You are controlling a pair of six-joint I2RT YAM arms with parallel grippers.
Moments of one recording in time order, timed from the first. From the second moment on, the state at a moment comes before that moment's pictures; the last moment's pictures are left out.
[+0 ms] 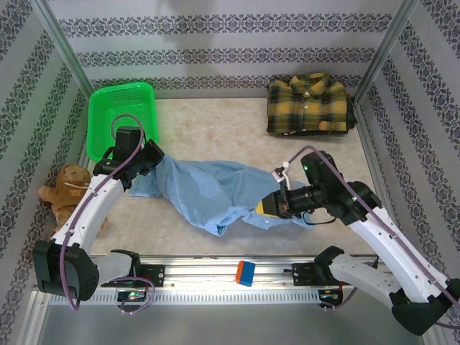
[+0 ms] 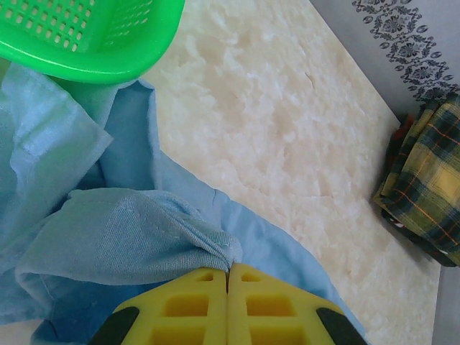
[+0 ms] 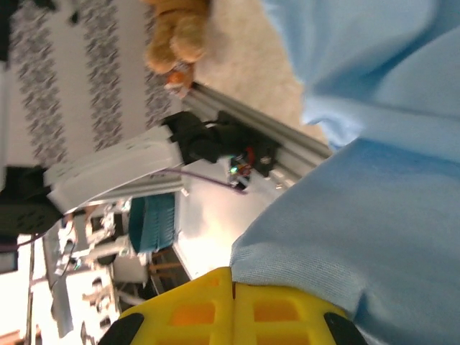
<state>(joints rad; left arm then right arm) -0.12 1.20 0.99 -0.54 0.12 -0.86 0.60 0.91 1.08 -0.95 -0.85 0.80</state>
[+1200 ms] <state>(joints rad) -0.12 1.09 0.76 -0.48 0.09 -0.81 0.67 1.67 1.58 -0.98 -0.69 0.69</state>
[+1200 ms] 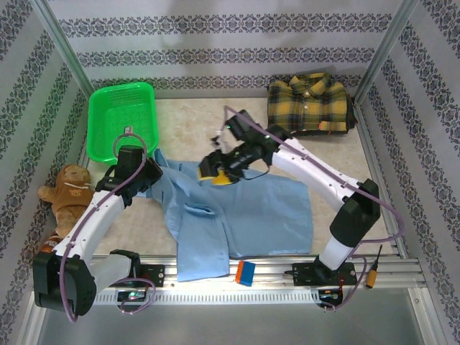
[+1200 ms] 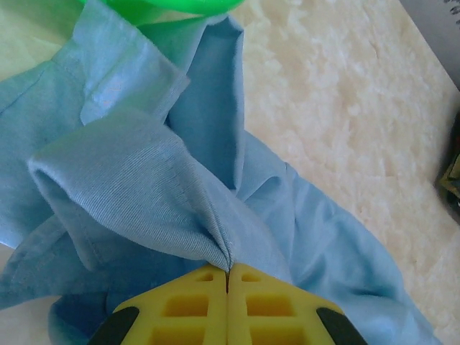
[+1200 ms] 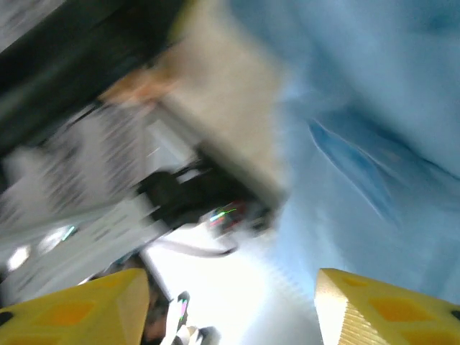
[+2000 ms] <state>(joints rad) -0.17 1.34 0.78 -0.30 0.15 -0.79 0.28 1.81 1.12 -0.85 -0.06 0.88</state>
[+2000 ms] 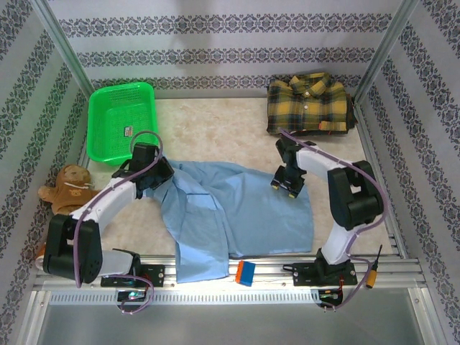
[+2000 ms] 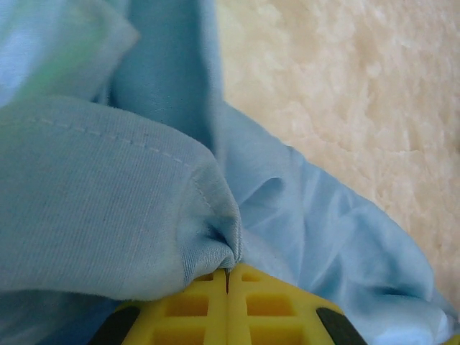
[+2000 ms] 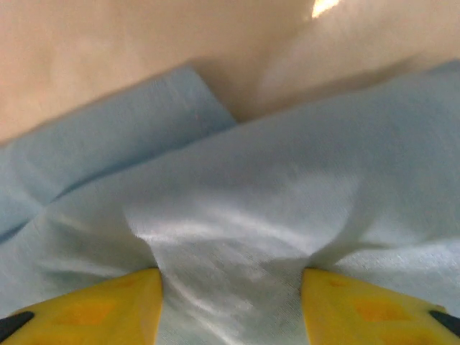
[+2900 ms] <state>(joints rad) -0.10 1.81 1.41 -0.43 0.08 -0.69 -0.05 1.96 1.46 -0.67 -0.09 0.88</state>
